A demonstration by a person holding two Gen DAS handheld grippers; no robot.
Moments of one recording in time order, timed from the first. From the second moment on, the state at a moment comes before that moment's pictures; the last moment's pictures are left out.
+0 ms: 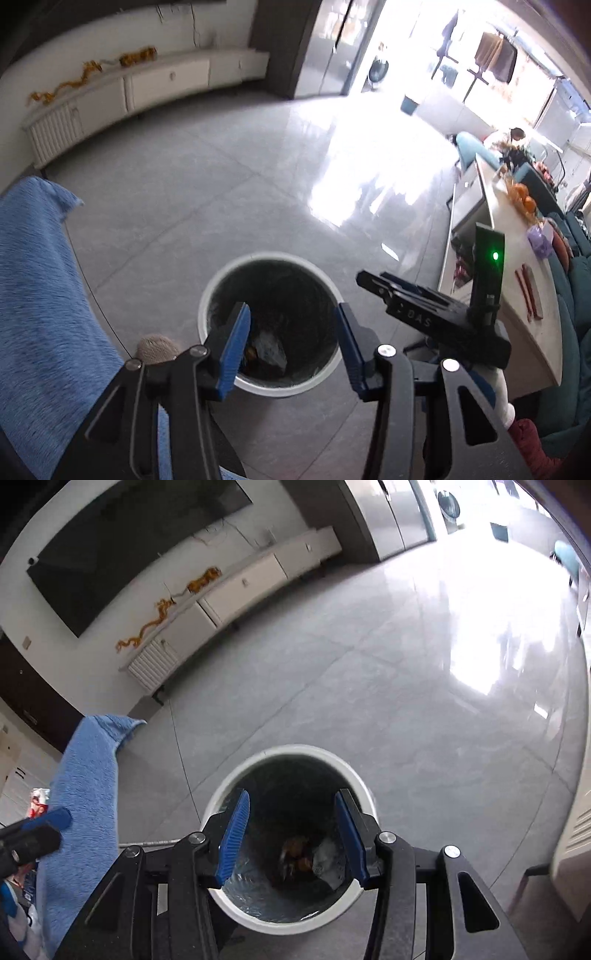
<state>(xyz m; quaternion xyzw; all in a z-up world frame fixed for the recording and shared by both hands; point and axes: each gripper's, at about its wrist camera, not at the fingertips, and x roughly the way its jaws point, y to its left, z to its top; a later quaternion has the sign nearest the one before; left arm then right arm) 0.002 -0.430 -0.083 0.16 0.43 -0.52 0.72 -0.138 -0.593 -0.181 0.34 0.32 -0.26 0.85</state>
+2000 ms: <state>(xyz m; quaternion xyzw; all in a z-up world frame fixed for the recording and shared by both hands) 0.120 0.136 -0.113 -0.01 0.43 -0.18 0.89 0.106 -0.074 -0.124 0.09 0.52 0.26 0.81</state>
